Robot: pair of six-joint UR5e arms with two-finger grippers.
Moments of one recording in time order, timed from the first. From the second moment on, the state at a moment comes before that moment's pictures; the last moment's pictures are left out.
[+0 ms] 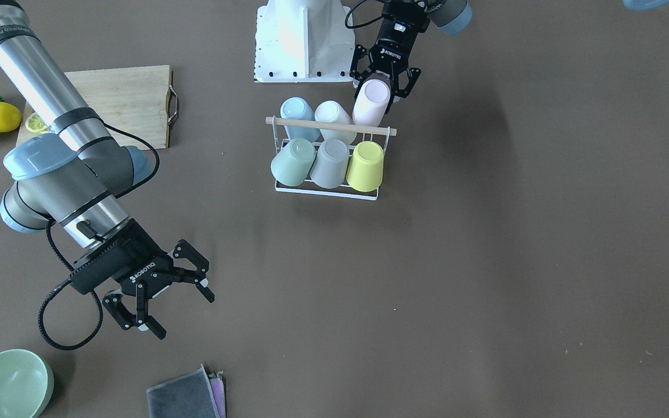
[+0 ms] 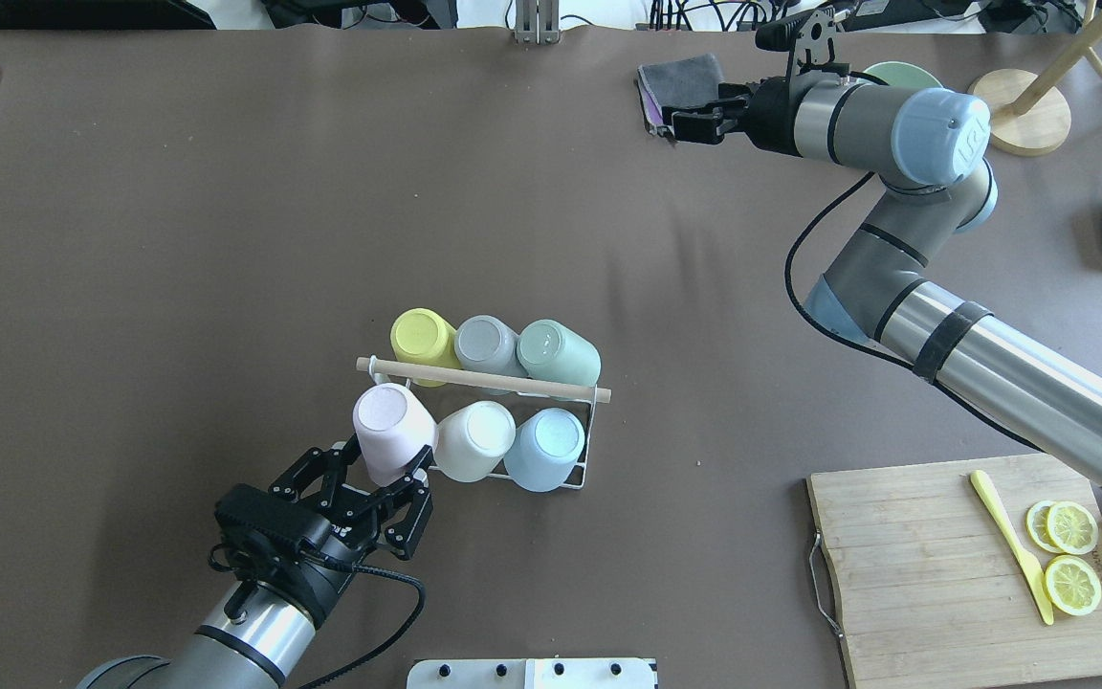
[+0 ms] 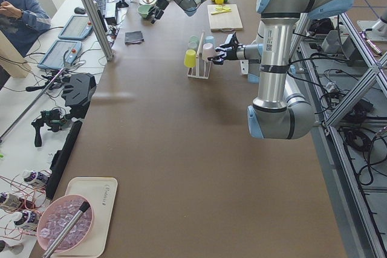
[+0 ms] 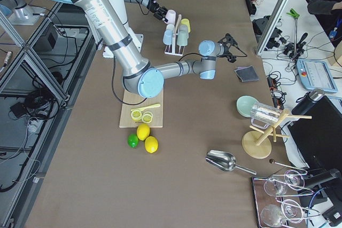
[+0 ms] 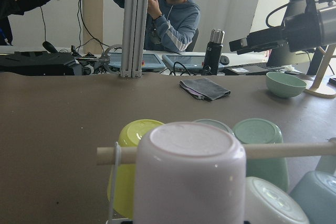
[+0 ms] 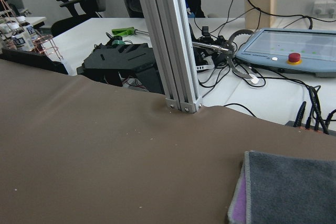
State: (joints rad) left arm 0.04 -1.78 -1.87 -2.60 -0.54 -0.90; right arm 0.86 -0.94 1.11 -0.27 1.75 0.79
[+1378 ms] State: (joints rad) left arm 0.07 -1.71 -1.94 -2.54 -0.56 -0.94; right arm 1.09 -1.24 1.65 -1.39 1.99 0.43
